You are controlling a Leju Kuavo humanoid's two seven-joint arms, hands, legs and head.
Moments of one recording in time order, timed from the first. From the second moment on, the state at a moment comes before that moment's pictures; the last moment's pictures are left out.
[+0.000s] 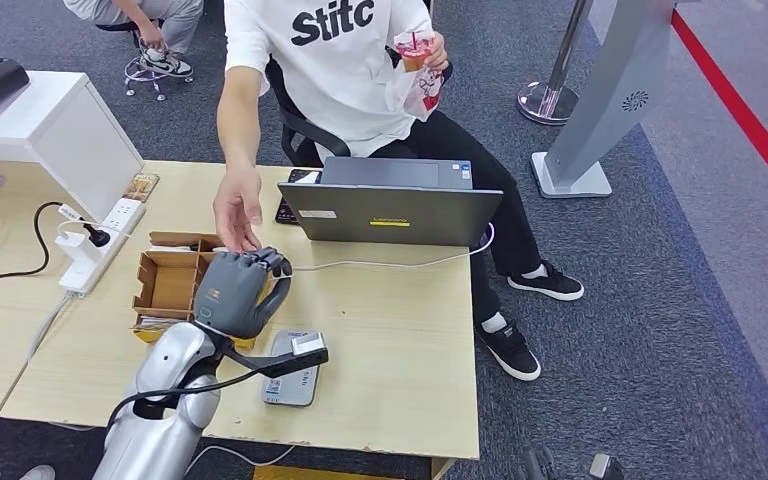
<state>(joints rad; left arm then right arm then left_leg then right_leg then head) -0.21 -0.05 -0.19 -1.40 -1.33 0.31 -0.30 -0.21 0.21 -0.94 -0.25 0.16 0.29 -0.45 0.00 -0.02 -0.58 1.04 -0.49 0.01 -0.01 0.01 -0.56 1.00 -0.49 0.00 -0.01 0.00</state>
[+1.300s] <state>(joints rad) -0.29 -0.09 -0.12 -1.26 -1.46 0.41 -0.16 -0.22 0.21 -0.94 -0.24 0.16 0.32 -0.43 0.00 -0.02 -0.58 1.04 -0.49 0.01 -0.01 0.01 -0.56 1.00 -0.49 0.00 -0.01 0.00</state>
